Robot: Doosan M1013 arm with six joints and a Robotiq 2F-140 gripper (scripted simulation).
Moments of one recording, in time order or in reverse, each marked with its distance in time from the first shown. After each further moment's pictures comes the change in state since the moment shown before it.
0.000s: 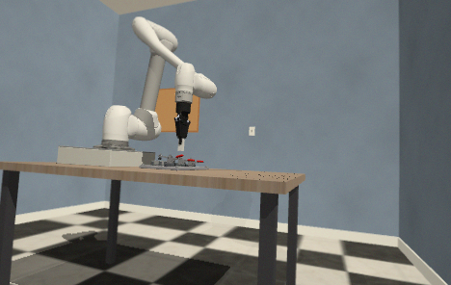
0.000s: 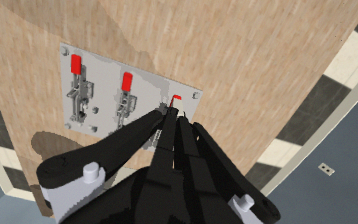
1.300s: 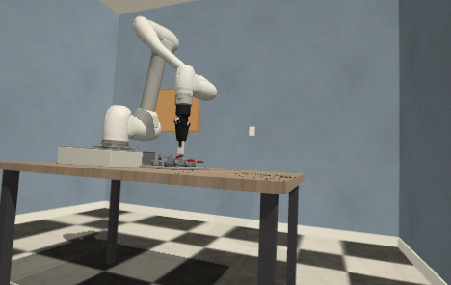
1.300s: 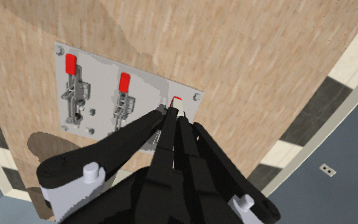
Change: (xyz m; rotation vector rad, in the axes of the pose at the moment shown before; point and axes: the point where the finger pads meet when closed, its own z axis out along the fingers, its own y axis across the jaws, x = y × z) arm 0.000 0.000 0.012 0.000 0.000 0.000
